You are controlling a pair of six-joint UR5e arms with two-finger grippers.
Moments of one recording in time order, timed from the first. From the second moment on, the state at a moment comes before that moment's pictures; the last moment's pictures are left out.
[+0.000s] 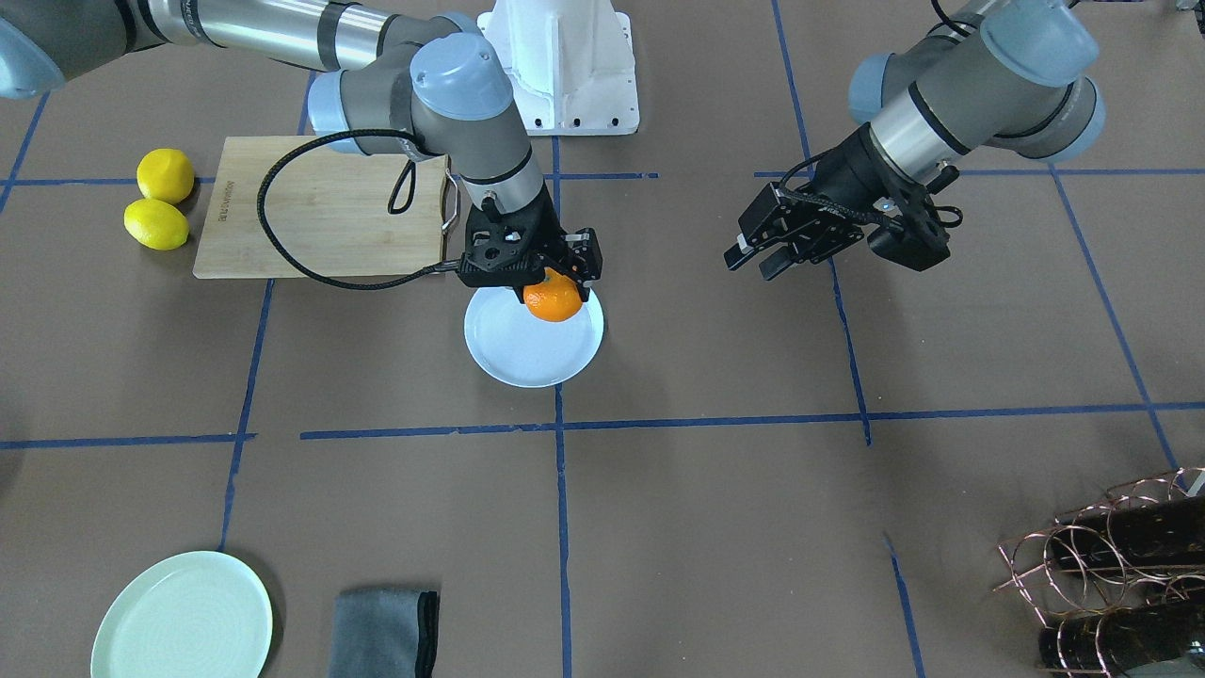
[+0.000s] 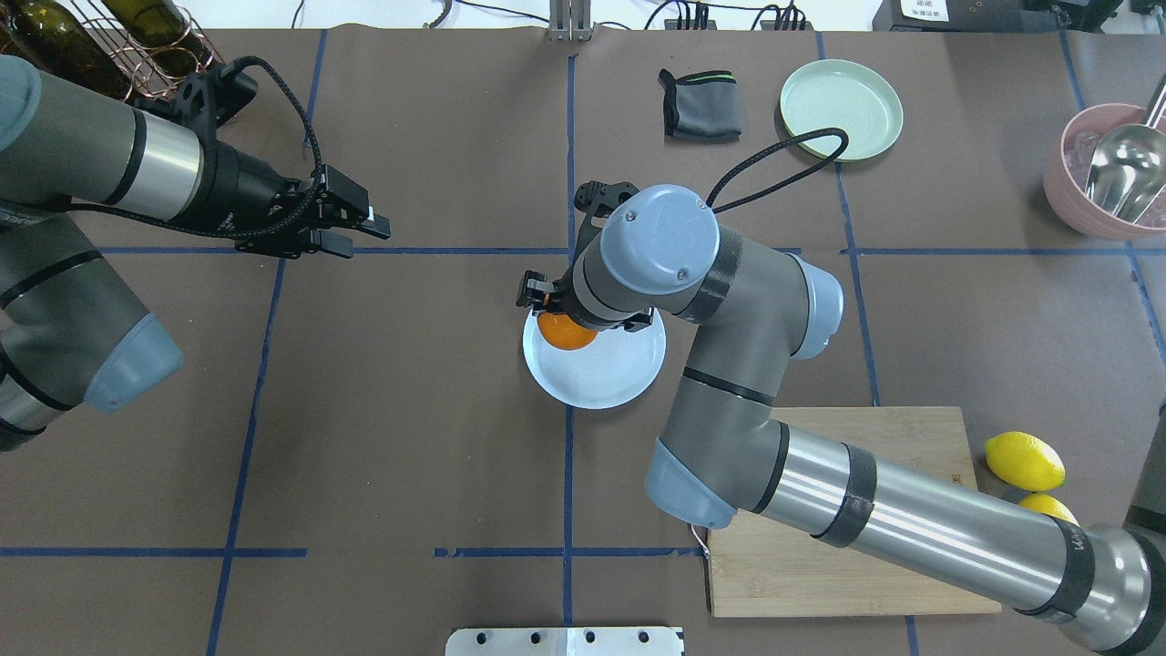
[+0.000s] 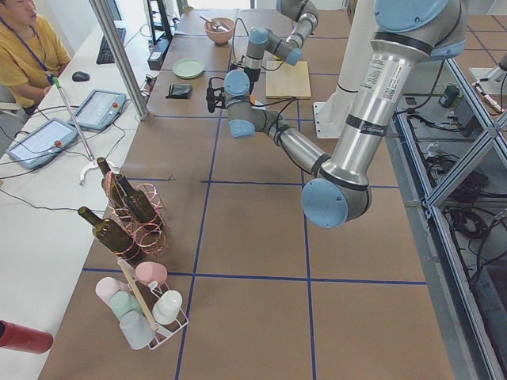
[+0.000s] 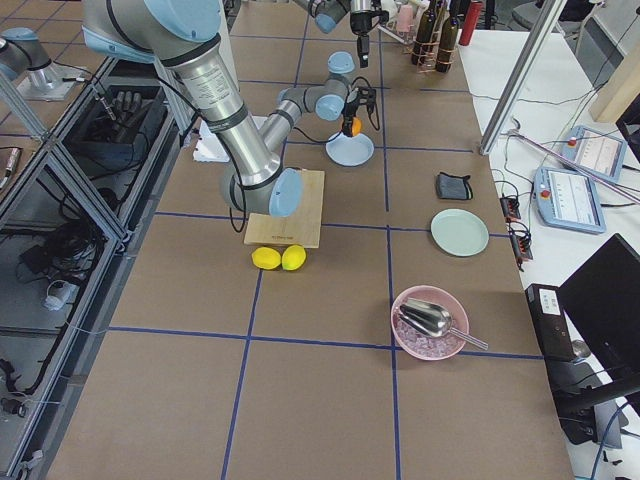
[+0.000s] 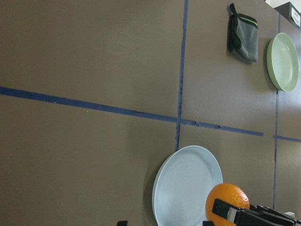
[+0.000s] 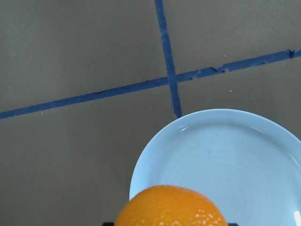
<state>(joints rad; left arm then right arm) -0.87 -1.93 -1.77 -2.35 -2.26 -1.48 0.50 -0.83 1.57 -1.31 1.79 1.45</state>
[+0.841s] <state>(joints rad) -0.86 -1.93 -1.76 -2.35 -2.25 -1.48 0.46 -0.82 1.49 -1.32 1.72 1.45</state>
